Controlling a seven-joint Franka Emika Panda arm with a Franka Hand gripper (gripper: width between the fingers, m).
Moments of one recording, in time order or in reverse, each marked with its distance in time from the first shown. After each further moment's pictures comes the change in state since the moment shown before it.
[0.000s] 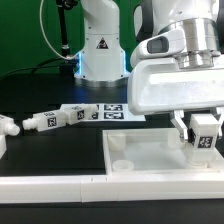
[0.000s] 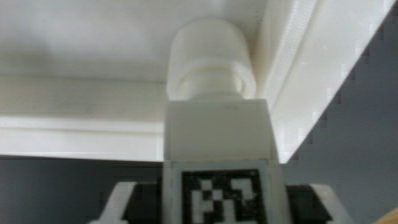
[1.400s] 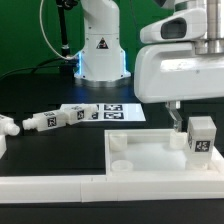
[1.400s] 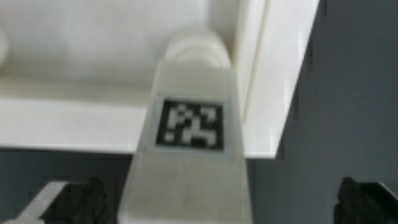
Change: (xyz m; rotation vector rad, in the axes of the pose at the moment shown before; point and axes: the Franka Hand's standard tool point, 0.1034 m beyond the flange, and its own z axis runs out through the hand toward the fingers) arm 0.019 -0.004 -0.011 0.011 -0.441 0.051
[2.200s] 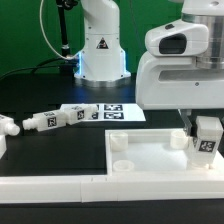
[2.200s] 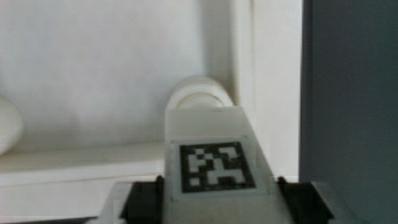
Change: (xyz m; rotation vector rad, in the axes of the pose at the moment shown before) arm 0.000 0.003 0.007 -0.013 -0.137 0.194
